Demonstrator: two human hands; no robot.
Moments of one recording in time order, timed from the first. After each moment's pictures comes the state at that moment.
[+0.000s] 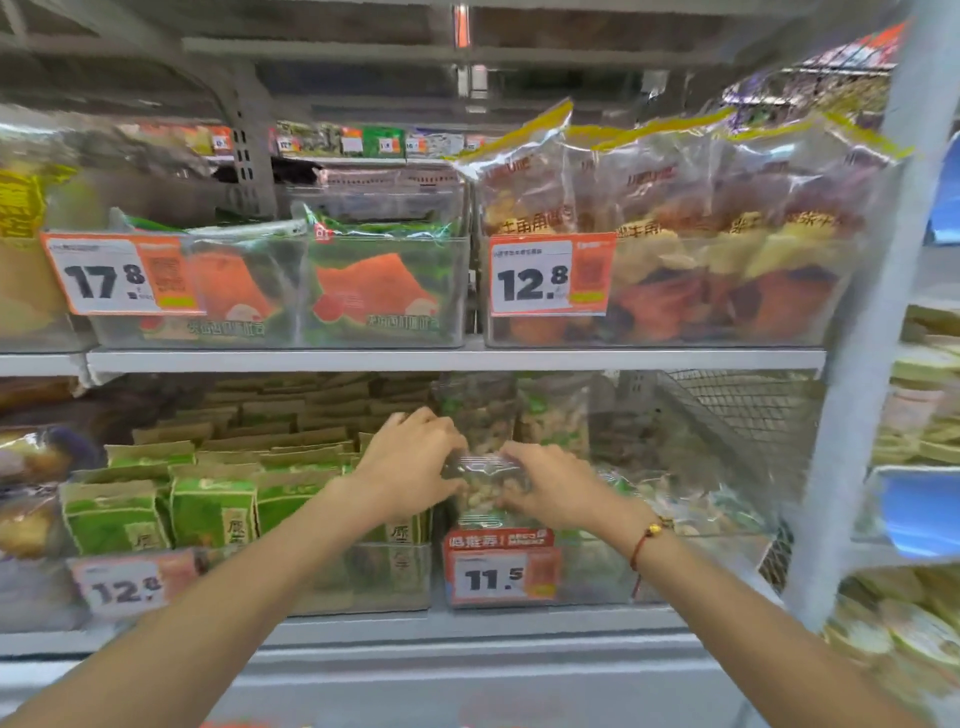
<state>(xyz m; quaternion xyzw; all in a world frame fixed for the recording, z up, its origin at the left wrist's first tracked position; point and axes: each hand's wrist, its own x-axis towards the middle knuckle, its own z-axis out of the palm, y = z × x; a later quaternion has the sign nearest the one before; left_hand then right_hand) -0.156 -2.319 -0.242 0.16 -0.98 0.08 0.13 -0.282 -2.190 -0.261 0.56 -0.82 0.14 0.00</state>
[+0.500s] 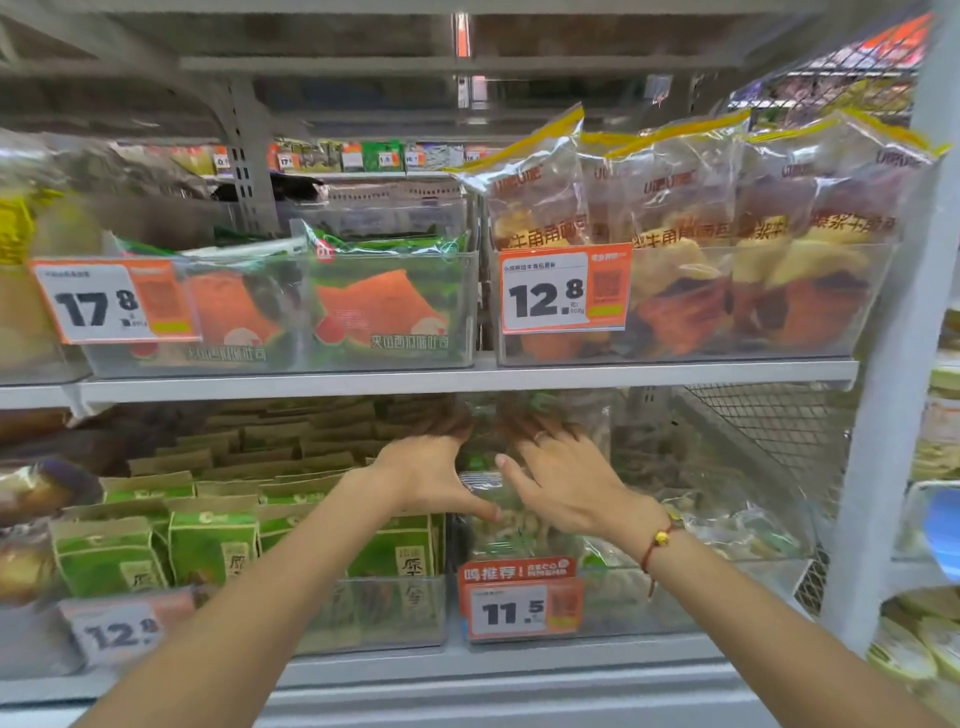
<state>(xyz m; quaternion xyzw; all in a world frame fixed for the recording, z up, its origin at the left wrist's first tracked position) -0.181 -2.345 -0.236 0.23 -0.97 -0.05 -0.01 -0.293 -2.209 -0.253 0.55 -0.82 0.11 0.13</state>
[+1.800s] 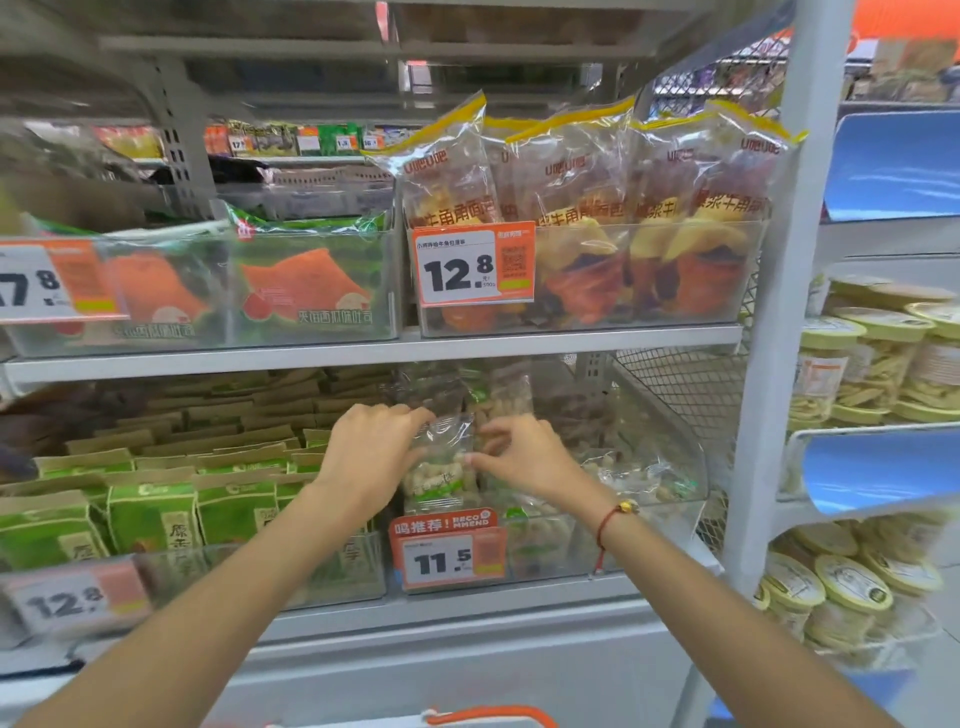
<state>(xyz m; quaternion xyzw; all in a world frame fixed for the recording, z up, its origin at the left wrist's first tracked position) -0.168 -2.290 -0.239 0.19 -0.95 0.15 0.20 -0.299 -2.170 -0.259 0.44 -0.83 0.33 -0.08</state>
